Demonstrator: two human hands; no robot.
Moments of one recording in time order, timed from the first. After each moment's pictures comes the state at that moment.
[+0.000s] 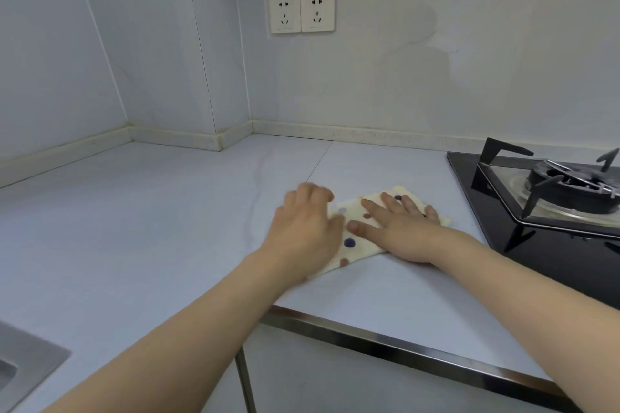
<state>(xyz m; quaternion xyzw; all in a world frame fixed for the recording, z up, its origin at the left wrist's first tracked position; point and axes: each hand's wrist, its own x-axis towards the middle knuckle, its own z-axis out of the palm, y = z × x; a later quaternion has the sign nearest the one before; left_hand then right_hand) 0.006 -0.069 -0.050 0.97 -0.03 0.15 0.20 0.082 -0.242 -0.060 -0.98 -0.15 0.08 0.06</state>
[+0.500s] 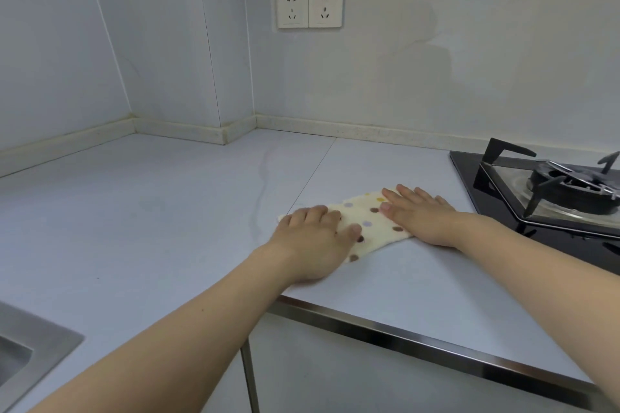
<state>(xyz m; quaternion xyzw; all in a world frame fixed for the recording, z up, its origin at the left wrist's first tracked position) 0.004 -0.066 -0.058 0.99 -0.03 -0.03 0.11 0.109 -0.267 -0.057 -0.98 -0.15 0.09 0.04</state>
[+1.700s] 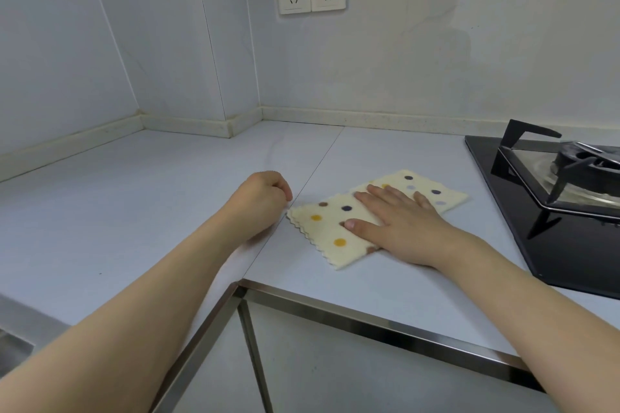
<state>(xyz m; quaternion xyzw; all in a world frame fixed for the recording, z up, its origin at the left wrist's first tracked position) 0.017 -0.001 -0.039 0.90 0.11 0.09 0.40 0.060 -0.229 -0.066 -0.96 -0.25 0.04 0.10</state>
